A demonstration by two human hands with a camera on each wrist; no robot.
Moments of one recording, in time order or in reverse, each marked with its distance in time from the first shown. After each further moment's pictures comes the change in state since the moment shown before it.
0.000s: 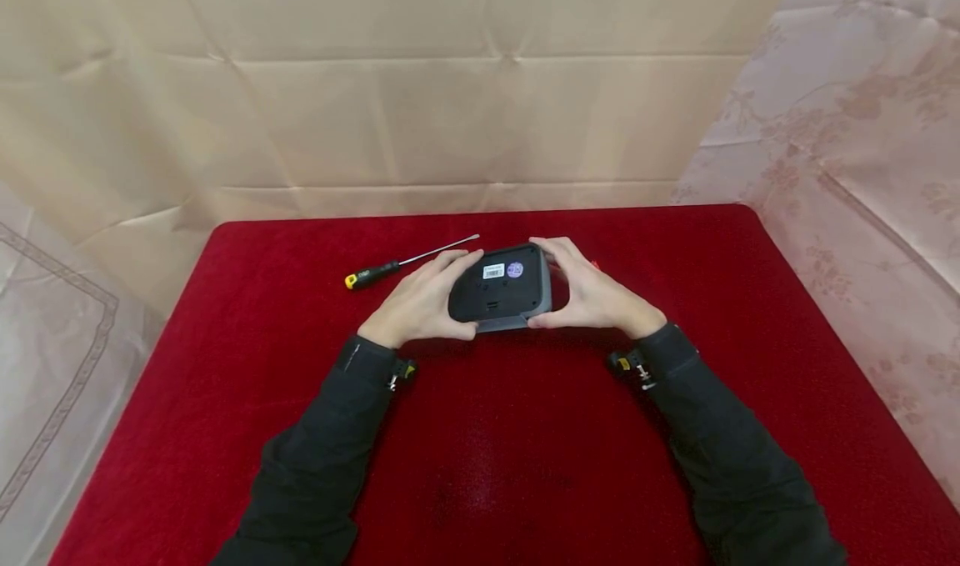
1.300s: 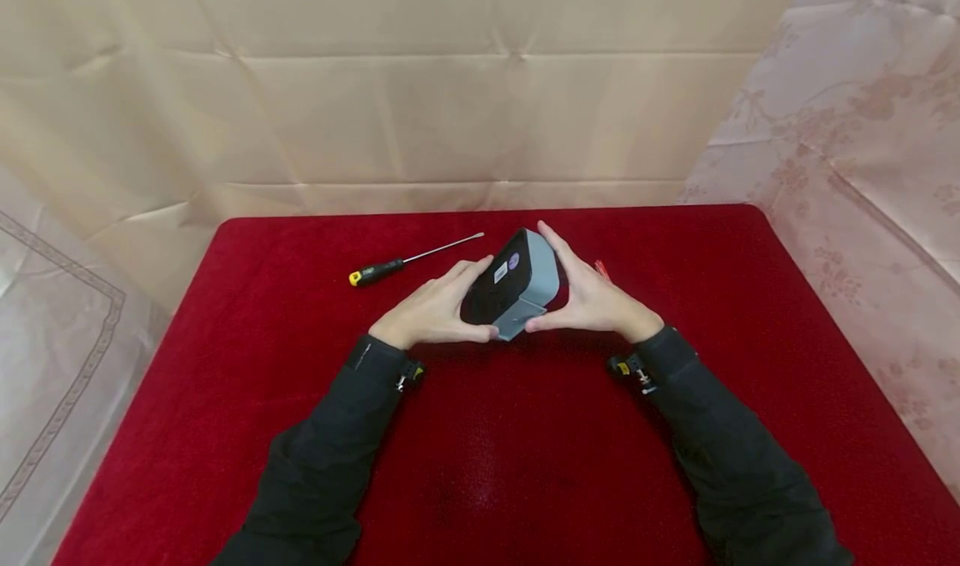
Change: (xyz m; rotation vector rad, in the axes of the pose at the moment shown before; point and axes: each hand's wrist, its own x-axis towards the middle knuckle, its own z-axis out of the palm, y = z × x) left_hand 0.002 0.008 0.008 -0.160 -0.155 -0.066; right_hand 0.000 -0.005 0.006 0.103 0.023 0.013
